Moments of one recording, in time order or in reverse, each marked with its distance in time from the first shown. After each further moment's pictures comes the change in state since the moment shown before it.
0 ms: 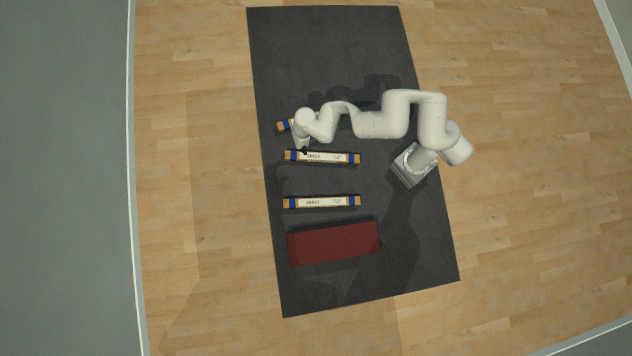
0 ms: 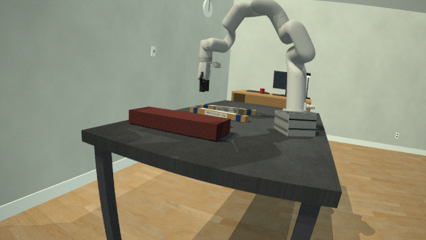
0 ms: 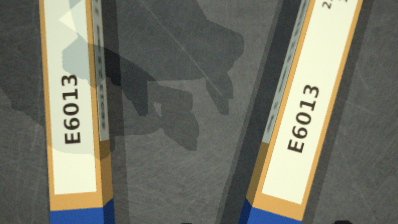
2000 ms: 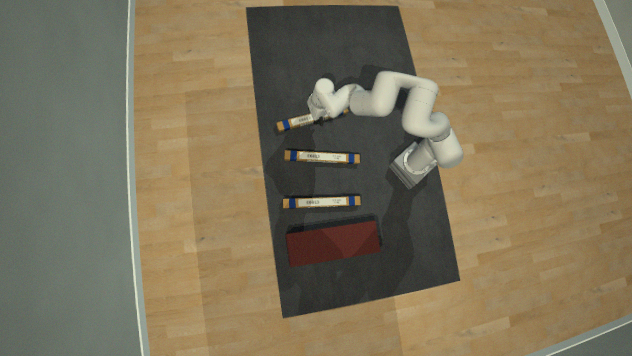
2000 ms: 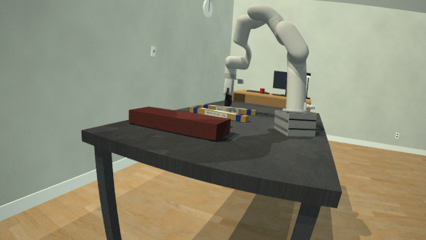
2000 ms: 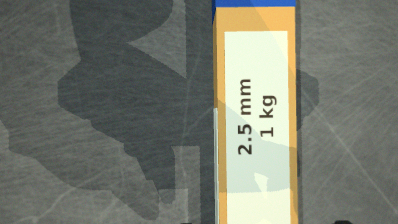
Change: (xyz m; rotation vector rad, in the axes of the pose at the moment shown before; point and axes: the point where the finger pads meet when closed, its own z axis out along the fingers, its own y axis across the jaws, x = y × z) arm 0.116 -0.131 0.088 -0.006 -0.025 -0.055
